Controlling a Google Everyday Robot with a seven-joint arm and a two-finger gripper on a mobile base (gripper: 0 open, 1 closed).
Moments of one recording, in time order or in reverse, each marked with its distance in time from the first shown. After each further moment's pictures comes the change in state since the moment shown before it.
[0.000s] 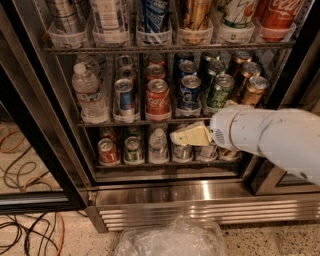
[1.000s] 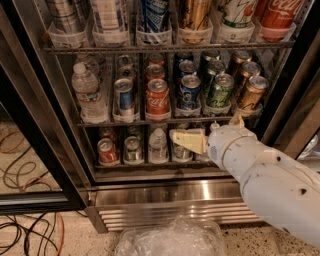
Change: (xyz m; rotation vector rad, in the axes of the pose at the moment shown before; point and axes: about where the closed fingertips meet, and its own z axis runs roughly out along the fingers) arm 0.012 0.000 -0.004 0.181 -0.214 0.200
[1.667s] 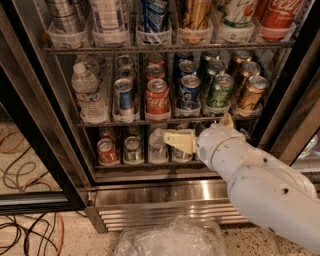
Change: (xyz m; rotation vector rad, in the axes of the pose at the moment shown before) arm -0.001 0.018 0.009 -0.022 -0.026 0.010
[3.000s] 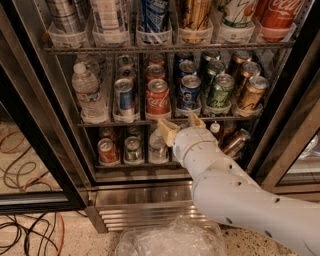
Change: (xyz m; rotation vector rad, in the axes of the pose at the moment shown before) arm -0.001 0.039 0.040 0.025 -0.116 0.075
